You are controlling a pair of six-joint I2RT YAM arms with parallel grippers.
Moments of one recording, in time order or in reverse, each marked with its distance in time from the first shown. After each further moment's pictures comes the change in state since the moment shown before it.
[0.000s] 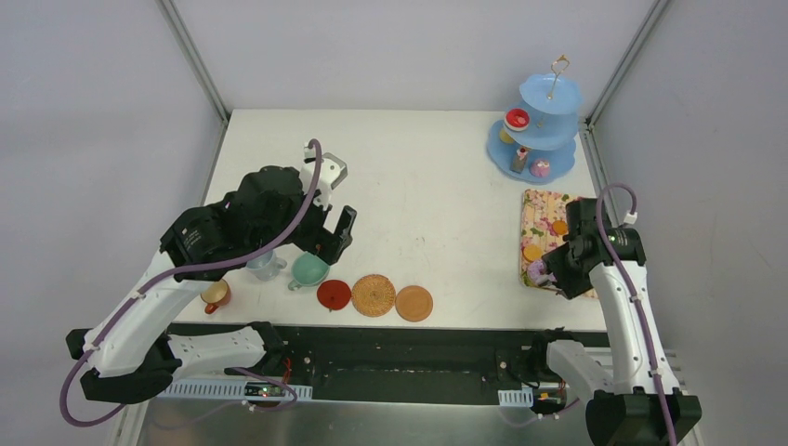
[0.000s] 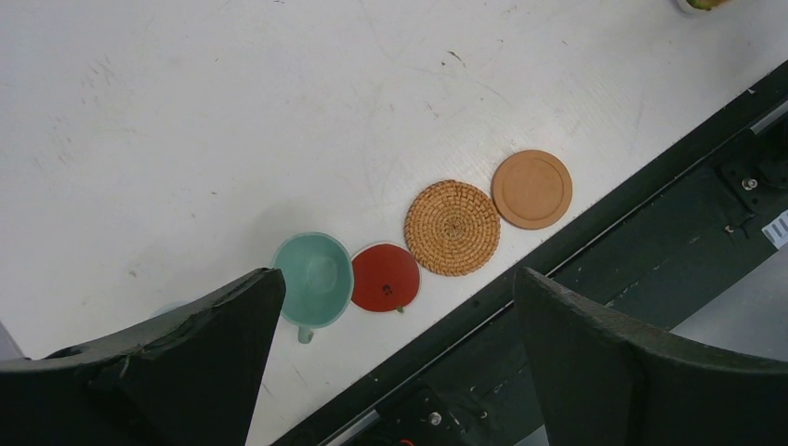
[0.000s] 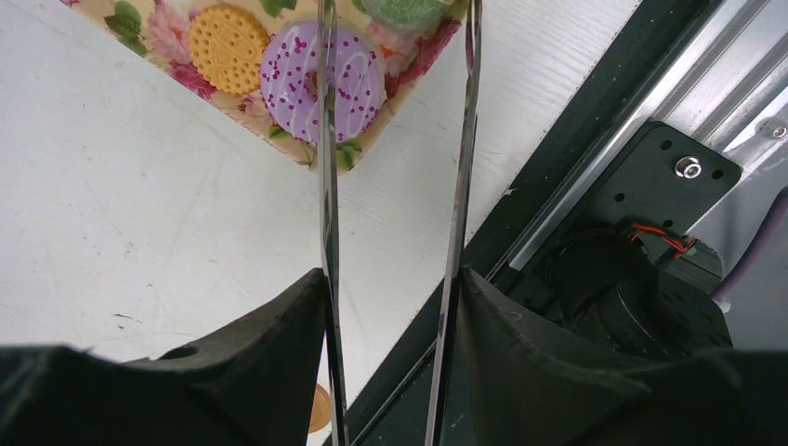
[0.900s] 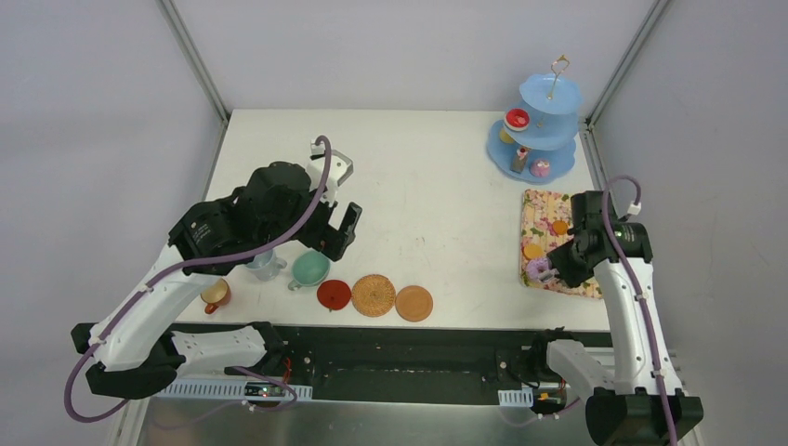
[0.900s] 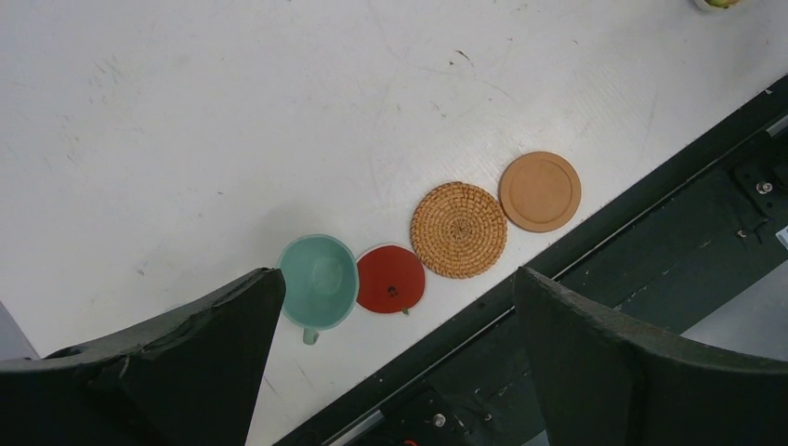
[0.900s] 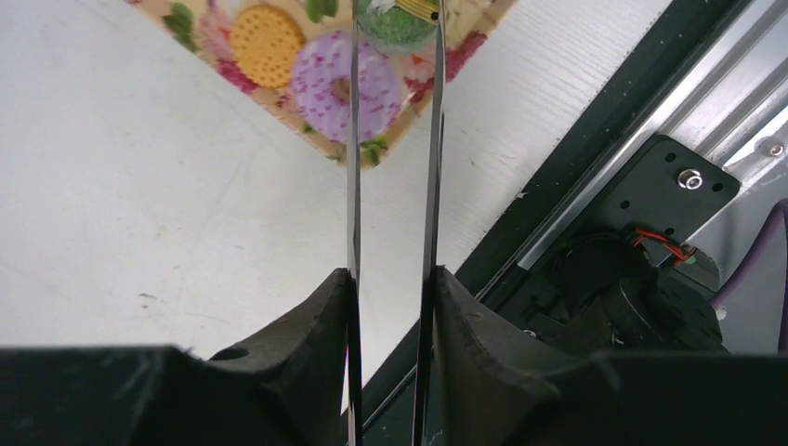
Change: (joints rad) left arm 0.000 0.038 0.017 -0.003 -0.018 0.005; right arm -0.005 0.023 0.040 0.002 -0.006 -0.039
